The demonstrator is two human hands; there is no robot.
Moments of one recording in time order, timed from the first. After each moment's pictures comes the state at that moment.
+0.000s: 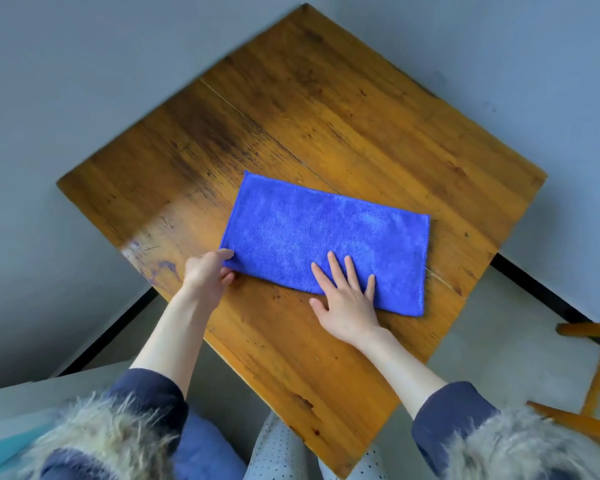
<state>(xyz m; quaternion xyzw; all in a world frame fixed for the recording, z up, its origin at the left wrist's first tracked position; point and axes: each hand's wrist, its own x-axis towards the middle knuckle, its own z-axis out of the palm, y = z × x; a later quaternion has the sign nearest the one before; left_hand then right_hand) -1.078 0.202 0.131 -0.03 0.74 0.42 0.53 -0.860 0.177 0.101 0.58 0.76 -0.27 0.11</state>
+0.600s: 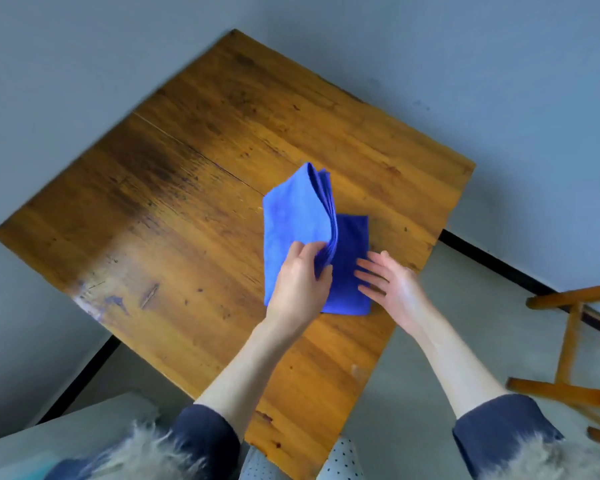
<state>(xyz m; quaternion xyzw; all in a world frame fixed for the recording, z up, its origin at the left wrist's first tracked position) -0.893 0.203 0.175 0.62 0.65 0.28 0.33 -0.726 0.210 0.139 0.62 0.17 -0.67 -0.38</state>
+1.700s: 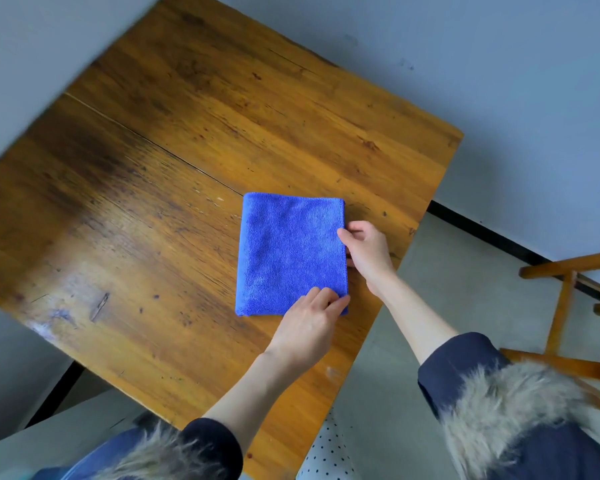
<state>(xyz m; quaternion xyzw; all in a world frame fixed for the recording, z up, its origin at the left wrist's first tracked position) -0.843 0.174 0.117 0.83 0.46 0.08 0.29 -0.714 0.263 0.100 0.74 0.32 -0.51 -0.29</state>
